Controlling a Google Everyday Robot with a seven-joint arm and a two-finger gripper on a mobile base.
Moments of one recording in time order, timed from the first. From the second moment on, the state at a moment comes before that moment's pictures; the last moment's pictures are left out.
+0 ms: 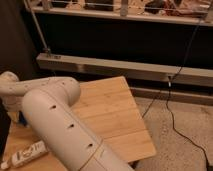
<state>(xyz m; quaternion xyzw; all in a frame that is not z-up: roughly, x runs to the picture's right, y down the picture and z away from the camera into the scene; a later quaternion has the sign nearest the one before) -0.510 0.148 0.850 -0.36 -0.02 0.16 0.92</state>
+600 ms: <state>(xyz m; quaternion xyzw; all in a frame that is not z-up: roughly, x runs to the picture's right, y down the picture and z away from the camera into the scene) -0.517 0.178 0.851 -0.37 -0.02 0.17 0.91</state>
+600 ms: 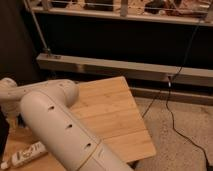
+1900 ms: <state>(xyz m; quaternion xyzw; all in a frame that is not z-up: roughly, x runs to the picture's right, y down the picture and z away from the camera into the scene) -0.344 0.096 0.779 -0.34 0.05 0.22 0.91</state>
